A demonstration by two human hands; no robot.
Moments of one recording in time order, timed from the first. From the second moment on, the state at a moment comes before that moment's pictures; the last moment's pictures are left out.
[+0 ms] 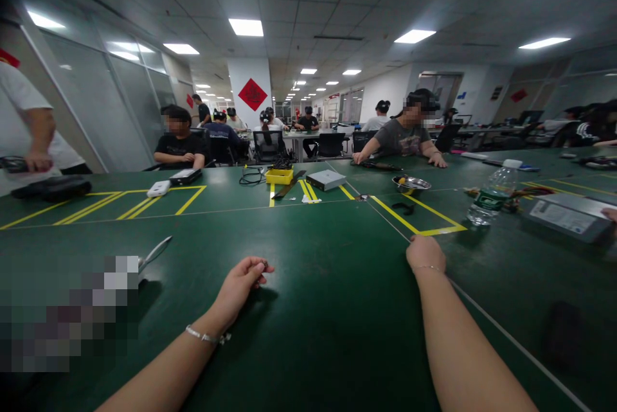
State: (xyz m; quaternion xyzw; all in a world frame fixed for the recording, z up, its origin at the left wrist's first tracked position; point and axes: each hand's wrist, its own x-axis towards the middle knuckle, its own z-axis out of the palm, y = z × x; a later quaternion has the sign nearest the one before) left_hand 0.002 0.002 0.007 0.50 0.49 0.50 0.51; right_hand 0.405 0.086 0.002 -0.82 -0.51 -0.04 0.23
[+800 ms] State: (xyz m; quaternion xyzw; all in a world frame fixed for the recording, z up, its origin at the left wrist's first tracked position) left_hand 0.001 0.004 0.003 0.56 0.49 0.49 0.46; right_hand 0.161 0.026 0.008 -0.36 -0.48 0.72 0.34
